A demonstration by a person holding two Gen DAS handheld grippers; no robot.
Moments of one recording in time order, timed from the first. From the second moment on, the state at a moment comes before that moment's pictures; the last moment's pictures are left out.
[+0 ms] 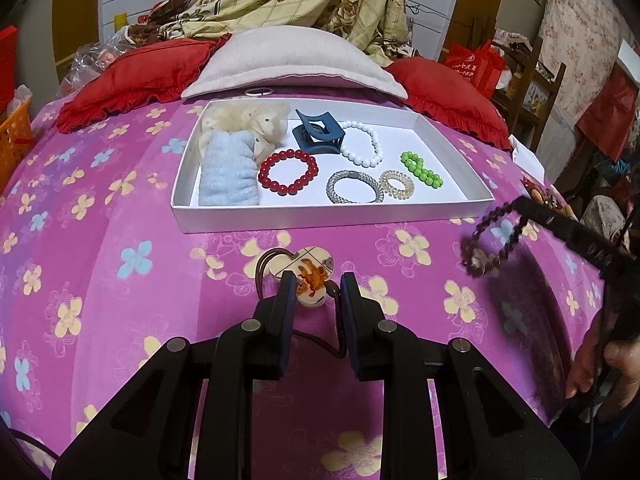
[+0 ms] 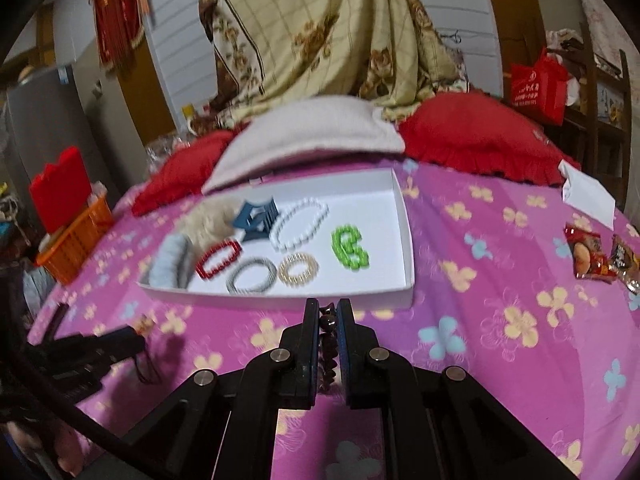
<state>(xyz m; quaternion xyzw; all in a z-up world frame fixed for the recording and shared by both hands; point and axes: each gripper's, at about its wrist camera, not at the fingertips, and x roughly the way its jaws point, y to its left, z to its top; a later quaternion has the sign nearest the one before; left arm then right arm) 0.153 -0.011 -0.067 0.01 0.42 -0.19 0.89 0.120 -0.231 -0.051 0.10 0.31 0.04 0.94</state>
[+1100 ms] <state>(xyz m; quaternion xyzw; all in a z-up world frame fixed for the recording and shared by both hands) 0.263 -0.099 -0.008 0.03 0.40 -0.22 0.89 0.278 -0.250 -0.006 0.05 0.34 0.03 0.94</state>
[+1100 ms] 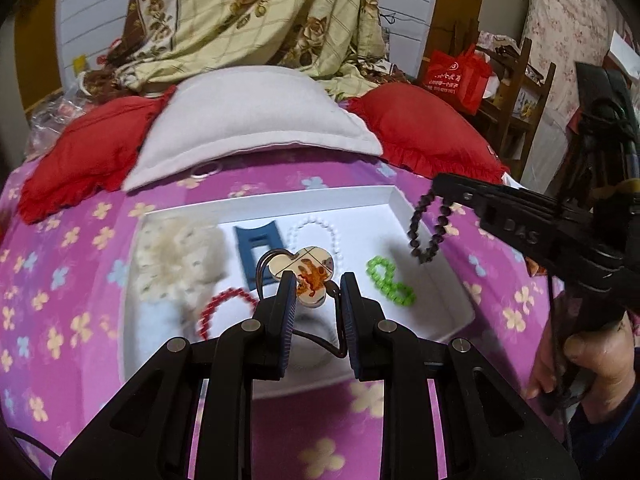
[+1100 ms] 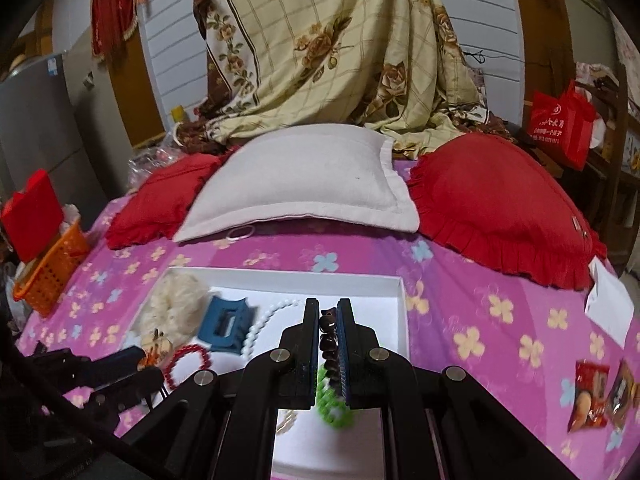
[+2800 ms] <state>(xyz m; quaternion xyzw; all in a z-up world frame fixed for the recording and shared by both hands) 0.227 0.060 -0.072 -0.06 0.44 -0.02 0.90 0.247 -0.148 -0.106 0.02 0.43 0.07 0.90</state>
